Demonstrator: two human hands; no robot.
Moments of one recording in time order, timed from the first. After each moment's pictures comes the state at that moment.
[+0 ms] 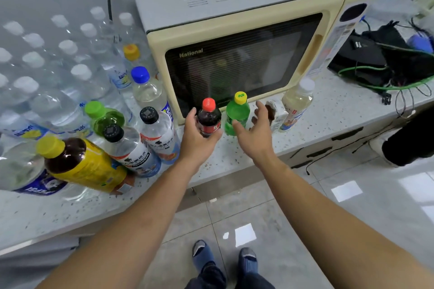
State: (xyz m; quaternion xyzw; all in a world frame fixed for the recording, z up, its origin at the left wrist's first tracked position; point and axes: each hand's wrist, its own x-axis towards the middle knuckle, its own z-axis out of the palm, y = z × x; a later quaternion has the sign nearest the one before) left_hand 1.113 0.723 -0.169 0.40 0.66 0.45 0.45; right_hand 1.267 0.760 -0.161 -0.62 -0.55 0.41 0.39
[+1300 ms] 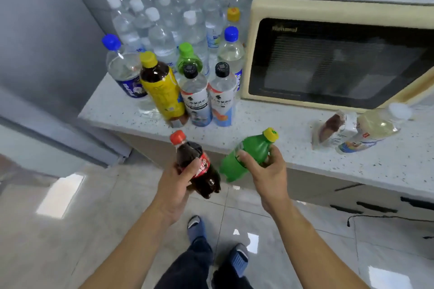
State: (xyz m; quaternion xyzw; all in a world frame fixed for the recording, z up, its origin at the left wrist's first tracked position) left_hand 1.127 0.503 -0.156 0.03 0.60 0.67 0.44; right_hand 1.270 0.650 -0.173 -0.41 -0.50 0.69 0.33
